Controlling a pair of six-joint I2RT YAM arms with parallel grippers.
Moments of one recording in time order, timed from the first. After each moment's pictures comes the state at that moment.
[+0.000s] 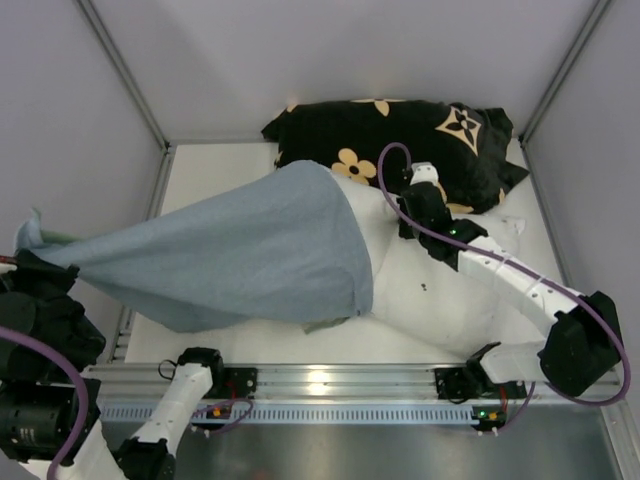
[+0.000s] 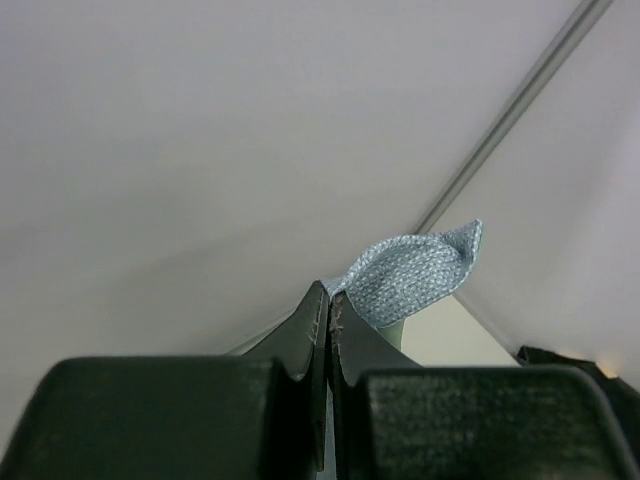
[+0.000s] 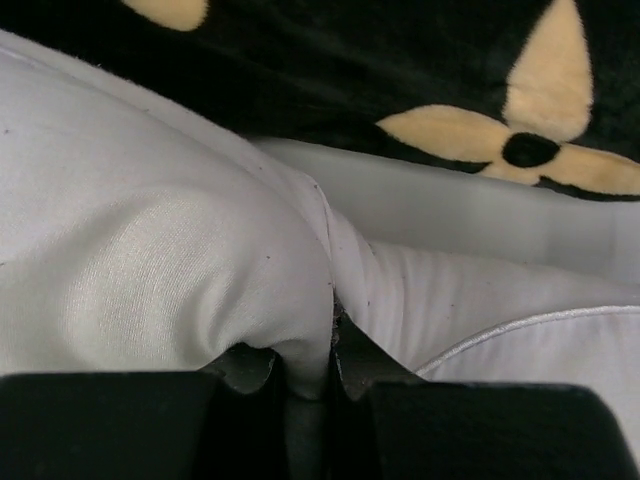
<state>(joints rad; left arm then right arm) -0.05 0.70 1.79 -1.01 -0.91 -0.31 0.59 1.31 1.00 -0.34 0.37 0.29</state>
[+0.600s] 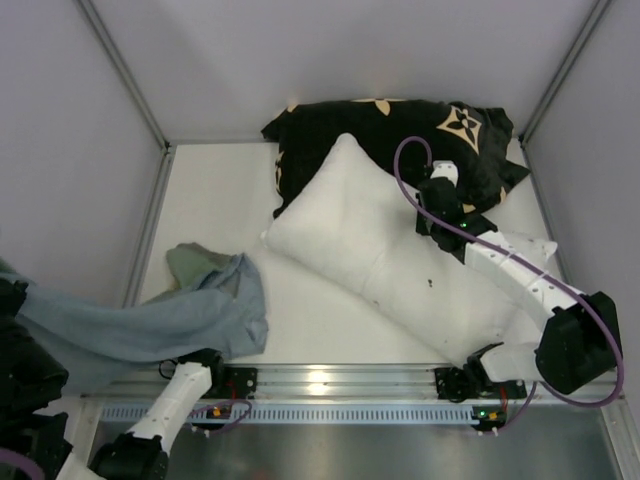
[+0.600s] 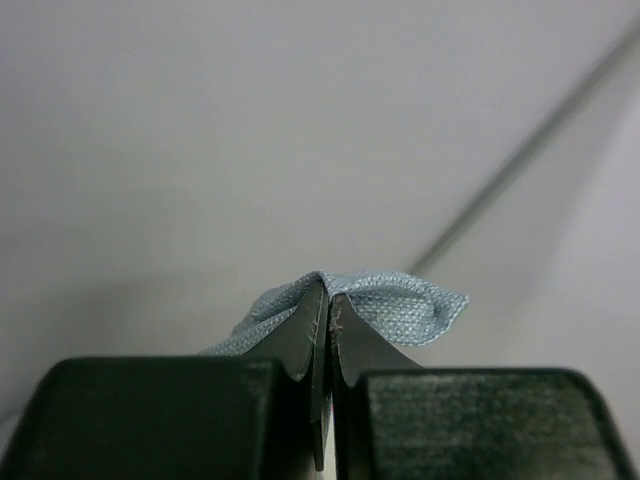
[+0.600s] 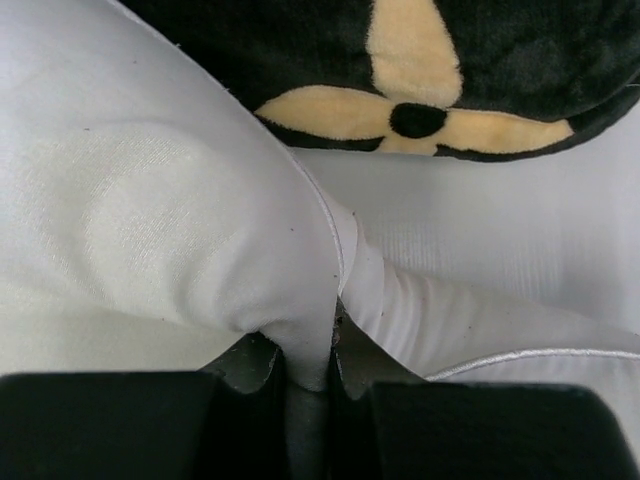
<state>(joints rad) -0.12 0.74 2.05 -0.93 -1.06 -0.22 0.45 1.32 1.00 -0.39 0.43 0.31</state>
